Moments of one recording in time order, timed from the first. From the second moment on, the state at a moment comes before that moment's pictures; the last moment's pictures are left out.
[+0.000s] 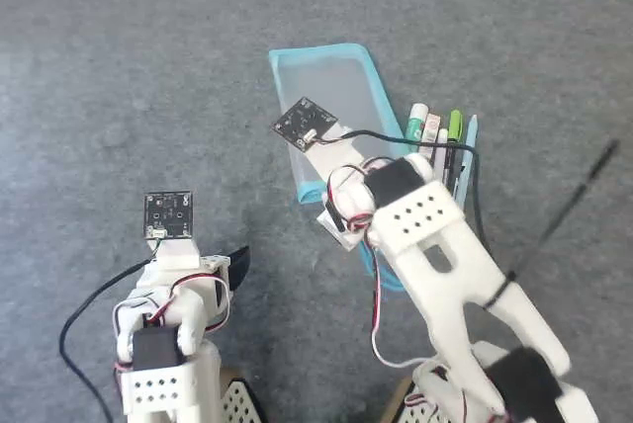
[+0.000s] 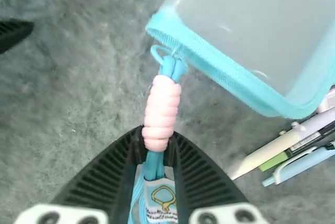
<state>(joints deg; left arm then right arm) -13.2 -103.1 96.9 72.0 1.5 -33.9 -20.5 25.8 73.7 16.0</state>
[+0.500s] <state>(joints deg) -18.1 -103.1 96.9 52.4 -12.3 -36.0 -23.3 18.8 78.1 16.3</state>
